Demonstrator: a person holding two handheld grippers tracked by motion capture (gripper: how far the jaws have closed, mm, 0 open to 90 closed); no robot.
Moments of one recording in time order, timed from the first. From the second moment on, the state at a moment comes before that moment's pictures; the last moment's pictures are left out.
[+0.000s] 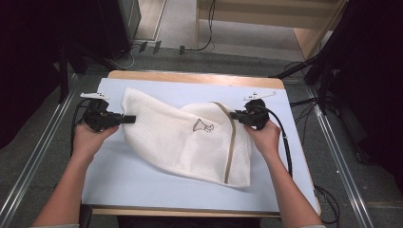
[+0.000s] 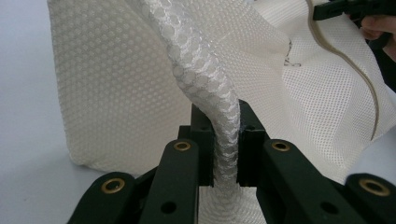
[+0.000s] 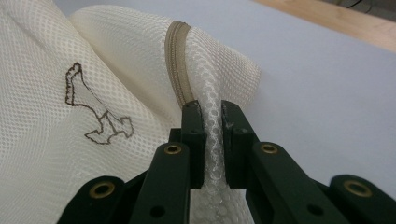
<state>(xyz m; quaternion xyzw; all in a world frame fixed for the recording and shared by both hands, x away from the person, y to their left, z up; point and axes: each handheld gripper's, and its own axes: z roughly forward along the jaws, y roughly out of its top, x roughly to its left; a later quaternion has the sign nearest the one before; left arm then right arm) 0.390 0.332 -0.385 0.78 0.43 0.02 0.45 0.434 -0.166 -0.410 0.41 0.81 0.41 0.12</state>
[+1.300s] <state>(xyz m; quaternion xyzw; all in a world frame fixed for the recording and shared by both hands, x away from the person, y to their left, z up) 0.421 0.315 -0.429 0.80 0.46 -0.06 0.39 0.362 -0.240 -0.422 0.46 0.76 0.44 0.13</state>
